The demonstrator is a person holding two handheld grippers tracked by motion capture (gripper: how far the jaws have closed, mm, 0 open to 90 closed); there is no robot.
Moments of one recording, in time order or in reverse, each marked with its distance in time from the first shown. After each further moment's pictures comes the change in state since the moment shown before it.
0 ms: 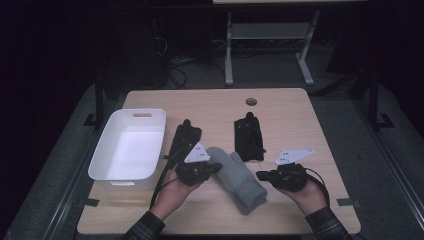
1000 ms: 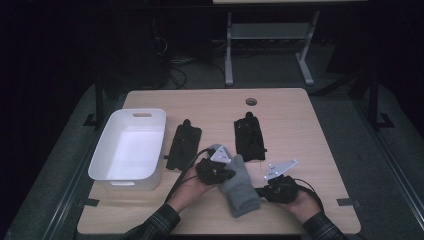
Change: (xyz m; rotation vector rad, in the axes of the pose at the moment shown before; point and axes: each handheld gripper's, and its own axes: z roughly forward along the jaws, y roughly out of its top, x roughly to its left) left arm 0.000 -0.005 0.062 0.163 -0.100 0.037; right arm 0.013 -0.027 0.035 0.159 0.102 -0.046
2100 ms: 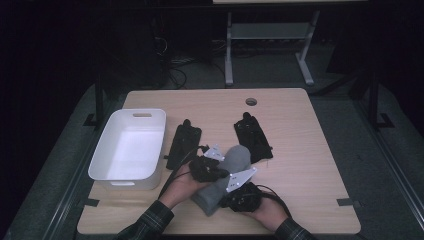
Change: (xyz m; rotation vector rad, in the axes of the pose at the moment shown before) left arm 0.010 -0.004 -0.015 0.044 -0.035 -0.019; right arm 0.055 0.048 0.057 -0.014 0.116 -0.153
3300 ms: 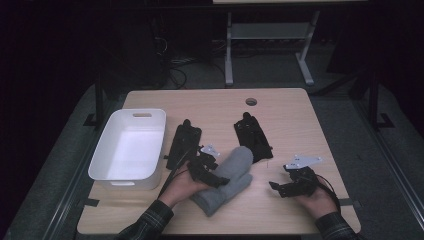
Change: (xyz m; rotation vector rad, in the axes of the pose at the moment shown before) left arm 0.022 -0.017 0.017 0.044 -0.042 -0.161; right arm -0.074 -0.092 -0.098 -0.044 -0.470 0.274
